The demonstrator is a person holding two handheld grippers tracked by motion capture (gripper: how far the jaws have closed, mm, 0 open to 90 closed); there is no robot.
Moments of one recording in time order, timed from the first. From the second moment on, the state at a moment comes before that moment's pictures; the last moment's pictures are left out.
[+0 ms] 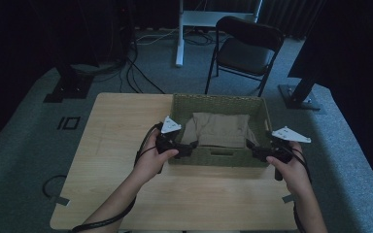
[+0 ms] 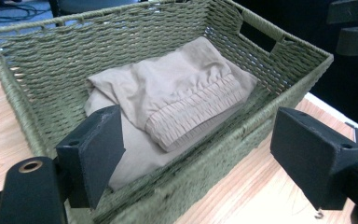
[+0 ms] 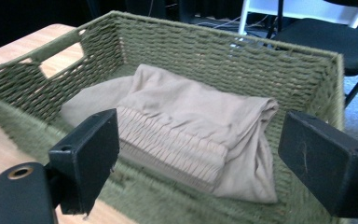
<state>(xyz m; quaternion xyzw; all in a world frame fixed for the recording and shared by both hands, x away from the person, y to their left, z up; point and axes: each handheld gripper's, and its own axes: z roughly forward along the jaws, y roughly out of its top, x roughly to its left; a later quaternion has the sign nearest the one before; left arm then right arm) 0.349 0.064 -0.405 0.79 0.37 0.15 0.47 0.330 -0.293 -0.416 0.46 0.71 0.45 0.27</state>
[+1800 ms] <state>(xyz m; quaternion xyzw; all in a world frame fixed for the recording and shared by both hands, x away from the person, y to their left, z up) 0.297 0.102 -0.547 0.83 0.39 0.16 0.36 0.282 -0.314 -0.551 0.53 0.74 0.33 0.25</state>
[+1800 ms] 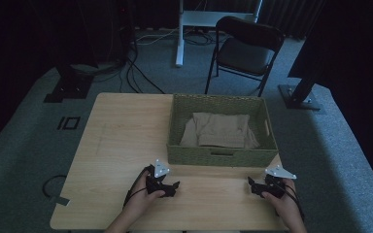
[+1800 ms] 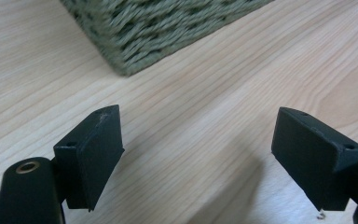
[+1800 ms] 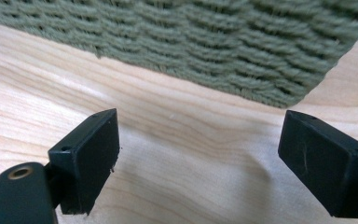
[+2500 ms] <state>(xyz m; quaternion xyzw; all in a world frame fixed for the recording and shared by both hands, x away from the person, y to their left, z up) 0.297 0.103 -0.552 0.82 0.43 0.18 0.34 0.283 -0.315 -0.556 0.54 0.74 0.32 0.23</state>
